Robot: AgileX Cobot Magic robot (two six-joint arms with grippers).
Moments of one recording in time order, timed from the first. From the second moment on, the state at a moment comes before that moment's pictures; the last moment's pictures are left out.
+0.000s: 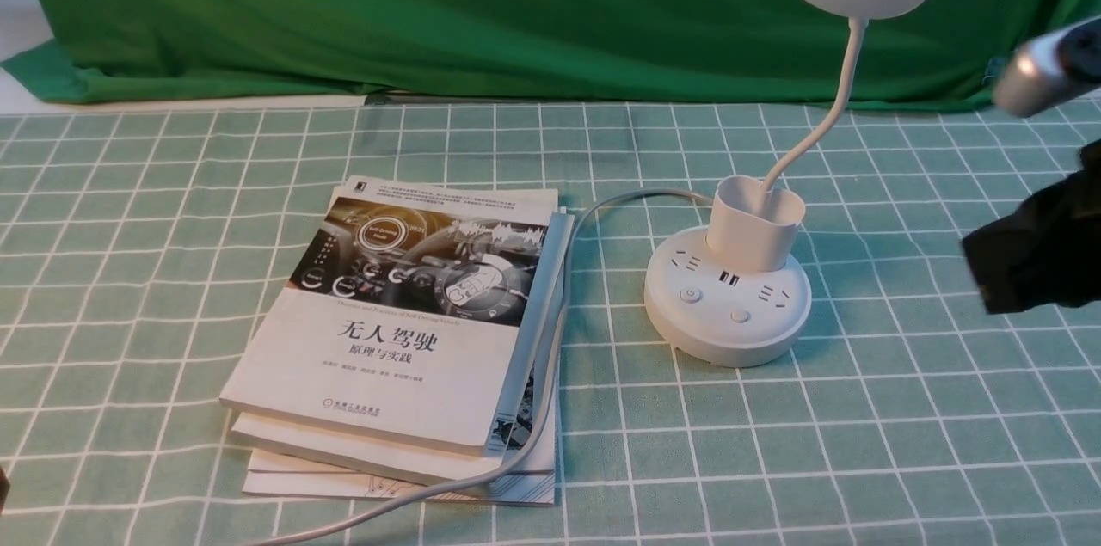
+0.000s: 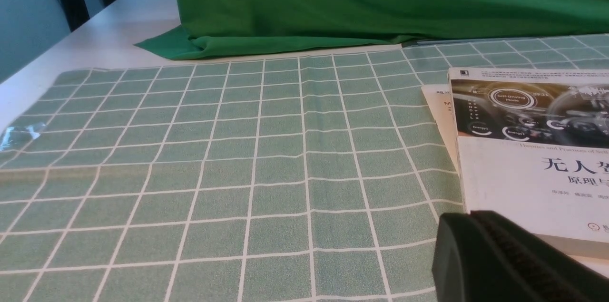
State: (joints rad) right arm 0.33 1.20 -1.00 0.17 0.75 -0.30; left arm 0.01 0.00 0.01 0.00 0.22 0.06
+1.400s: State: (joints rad) right arm 0.43 1.76 -1.00 0.31 0.23 -0.33; left arm 0.01 0.00 0.01 0.00 0.22 0.06
